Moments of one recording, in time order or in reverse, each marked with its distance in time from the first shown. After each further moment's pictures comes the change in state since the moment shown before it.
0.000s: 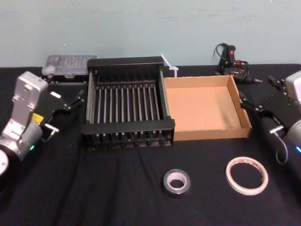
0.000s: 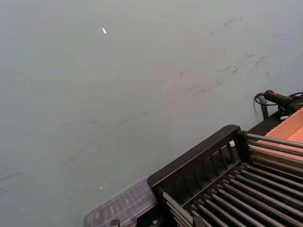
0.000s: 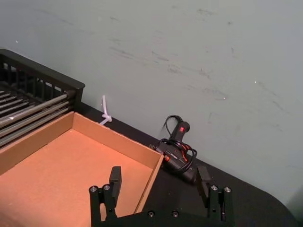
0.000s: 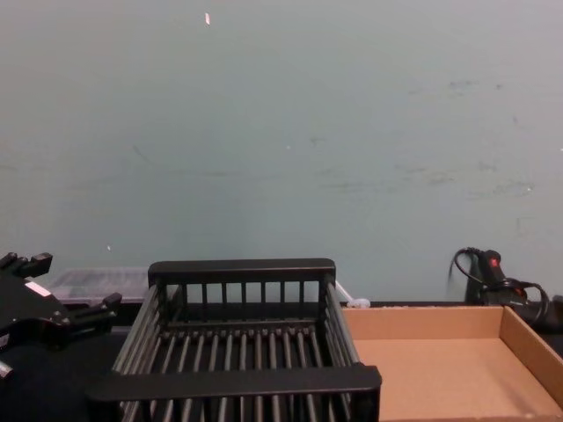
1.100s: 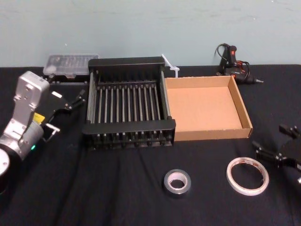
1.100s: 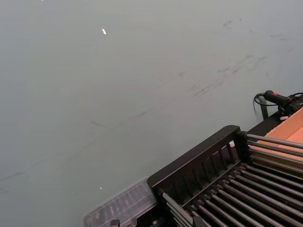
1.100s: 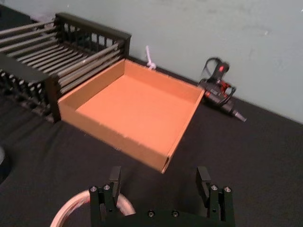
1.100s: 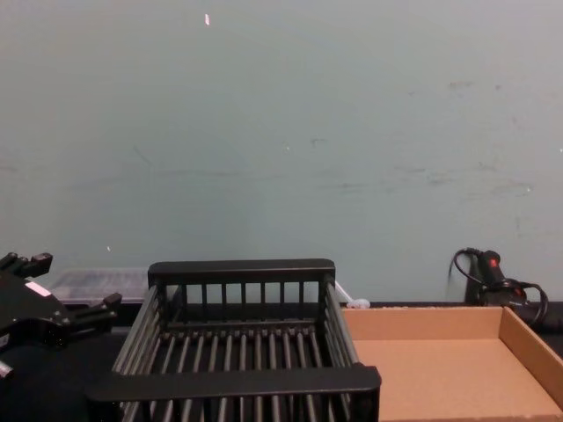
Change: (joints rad) left arm 0.000 0.000 0.000 0.000 0.000 0.000 0.000; right arm -0.391 0.161 0.210 -0.315 0.176 0.180 0.146
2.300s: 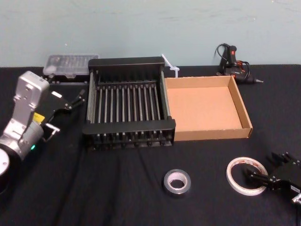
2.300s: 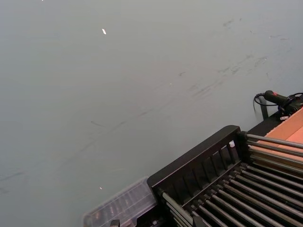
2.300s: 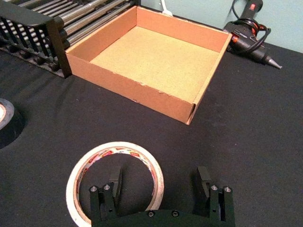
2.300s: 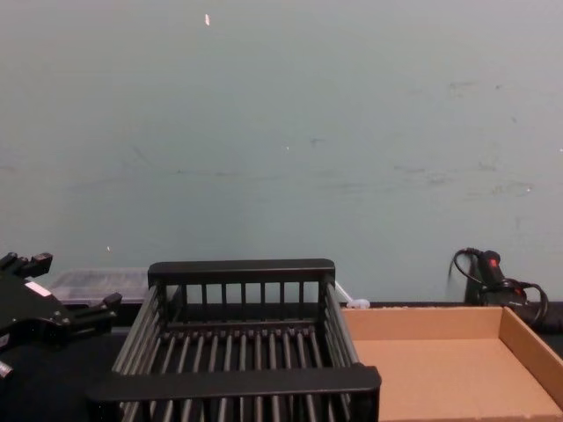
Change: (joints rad) left arm 0.000 0.000 0.000 0.000 0.000 0.000 0.000; right arm -0.020 -0.068 0.015 0.042 -0.034 0.131 0.086
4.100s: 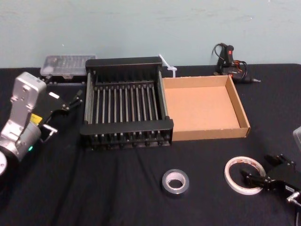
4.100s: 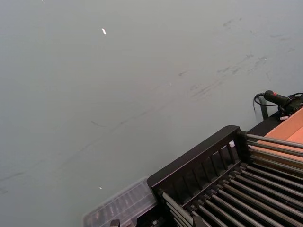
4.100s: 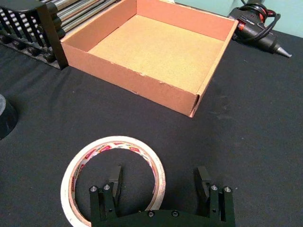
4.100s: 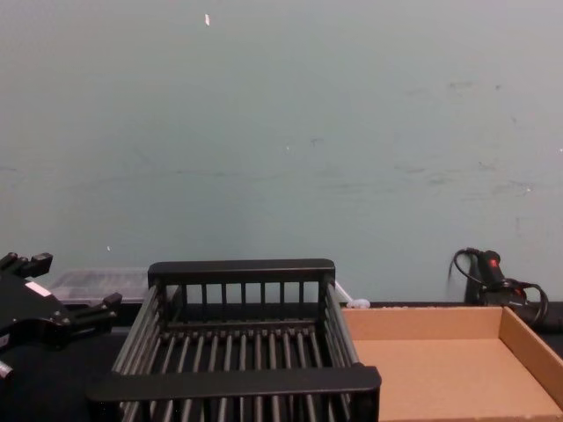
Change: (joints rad) left arm 0.000 0.000 0.000 0.000 0.000 0.000 0.000; right arm 0.025 -0.078 0.033 0.042 -0.077 0.050 0.072
